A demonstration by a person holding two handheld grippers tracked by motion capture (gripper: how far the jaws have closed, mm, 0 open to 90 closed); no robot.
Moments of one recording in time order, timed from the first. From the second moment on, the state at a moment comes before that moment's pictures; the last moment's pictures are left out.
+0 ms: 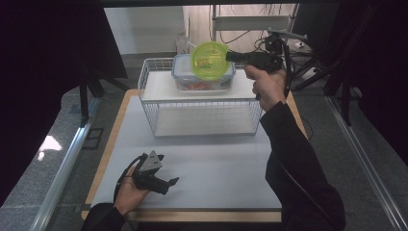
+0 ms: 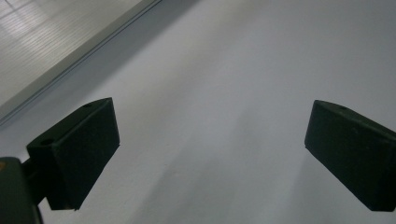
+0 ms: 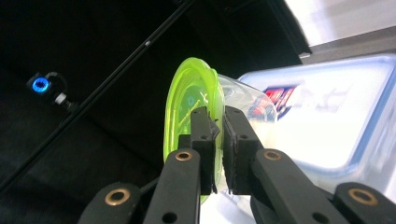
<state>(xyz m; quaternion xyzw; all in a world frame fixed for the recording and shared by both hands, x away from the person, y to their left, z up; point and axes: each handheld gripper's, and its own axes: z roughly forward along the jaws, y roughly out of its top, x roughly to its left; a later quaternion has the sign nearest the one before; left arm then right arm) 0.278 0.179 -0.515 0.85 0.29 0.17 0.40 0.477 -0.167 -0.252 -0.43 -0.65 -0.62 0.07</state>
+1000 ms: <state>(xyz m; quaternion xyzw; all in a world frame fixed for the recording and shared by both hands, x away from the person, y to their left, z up) 0.277 0.180 -0.515 0.85 0.29 0.16 0.41 0.533 -0.141 -0.262 -0.50 -0.62 -0.60 0.02</state>
